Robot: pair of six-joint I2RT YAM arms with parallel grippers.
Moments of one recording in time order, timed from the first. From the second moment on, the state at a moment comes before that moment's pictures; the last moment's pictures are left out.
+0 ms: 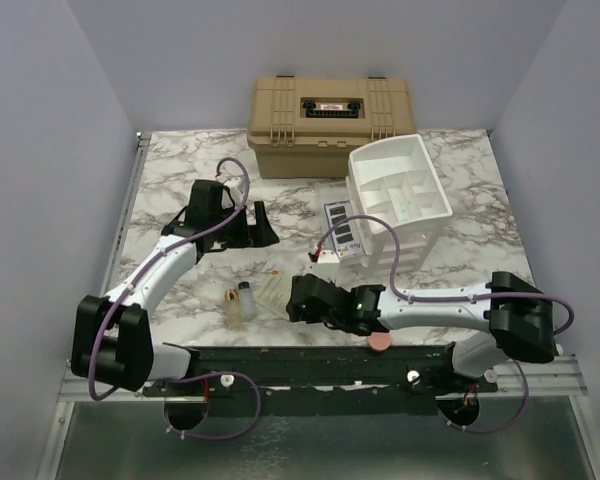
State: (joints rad) left arm -0.25 1.30 0.88 -0.32 0.43 -0.34; right arm 1.26 1.51 0.90 -0.25 0.42 0.98
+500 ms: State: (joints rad) left arm -0.30 1.55 0.88 -0.38 0.53 -0.18; right arm 1.37 1.65 0.85 -0.18 0.58 1.60
